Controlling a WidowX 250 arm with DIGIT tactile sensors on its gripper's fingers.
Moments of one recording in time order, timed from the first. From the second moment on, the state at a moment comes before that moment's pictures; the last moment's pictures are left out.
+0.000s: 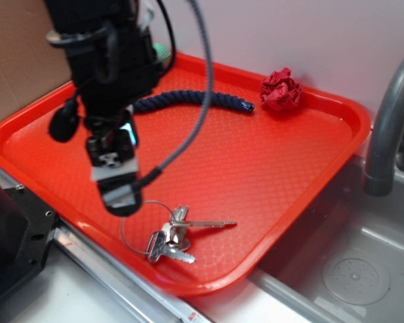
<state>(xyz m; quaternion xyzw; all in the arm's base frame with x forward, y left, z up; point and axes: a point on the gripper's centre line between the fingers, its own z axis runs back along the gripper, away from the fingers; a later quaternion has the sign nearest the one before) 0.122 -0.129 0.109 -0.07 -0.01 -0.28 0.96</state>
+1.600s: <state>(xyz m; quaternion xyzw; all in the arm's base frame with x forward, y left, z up) 0.127 -0.117 0.056 -0.07 -0.03 -0.27 0.96</state>
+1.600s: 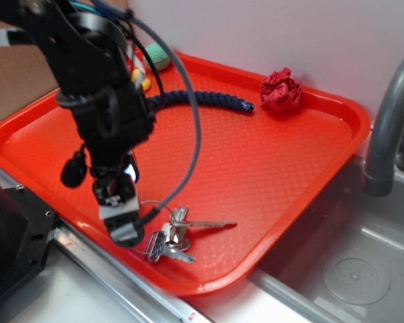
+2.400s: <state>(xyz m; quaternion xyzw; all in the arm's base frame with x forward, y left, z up) 0.132 -0.132 0.029 -0.10 -0.03 -0.27 0.96</state>
